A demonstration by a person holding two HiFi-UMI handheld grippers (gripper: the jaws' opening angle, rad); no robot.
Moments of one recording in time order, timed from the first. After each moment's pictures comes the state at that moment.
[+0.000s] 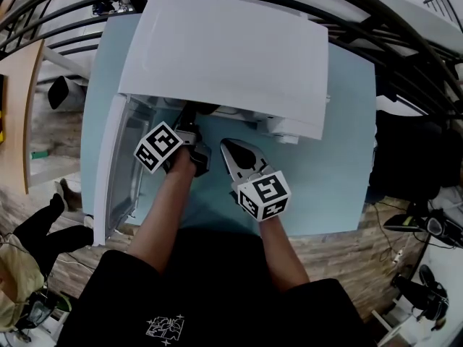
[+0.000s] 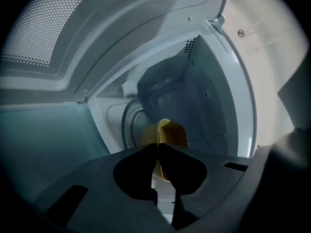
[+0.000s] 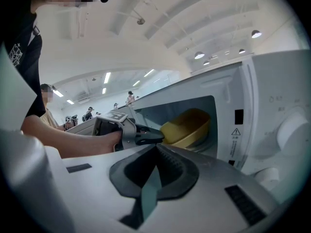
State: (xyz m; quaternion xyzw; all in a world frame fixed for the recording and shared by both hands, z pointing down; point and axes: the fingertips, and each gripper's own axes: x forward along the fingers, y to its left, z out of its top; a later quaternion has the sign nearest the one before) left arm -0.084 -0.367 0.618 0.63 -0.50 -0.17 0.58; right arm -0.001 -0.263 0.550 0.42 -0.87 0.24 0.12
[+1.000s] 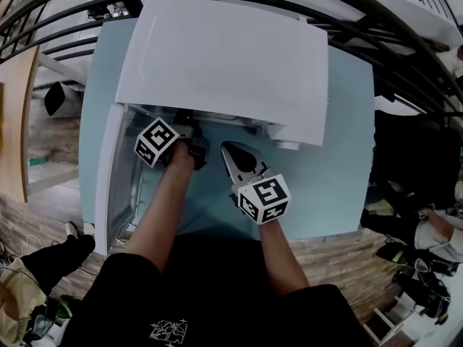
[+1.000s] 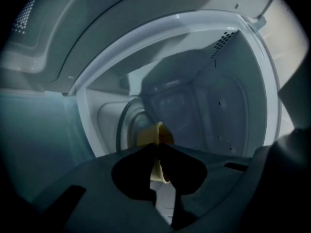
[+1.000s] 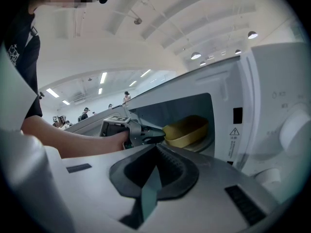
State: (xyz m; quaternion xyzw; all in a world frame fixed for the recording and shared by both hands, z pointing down) left arm -0.085 -0.401 0.633 0.61 -0.47 -0.21 0.60; right arm 0.002 -0.273 0.557 0.44 -0.86 0.24 0.12
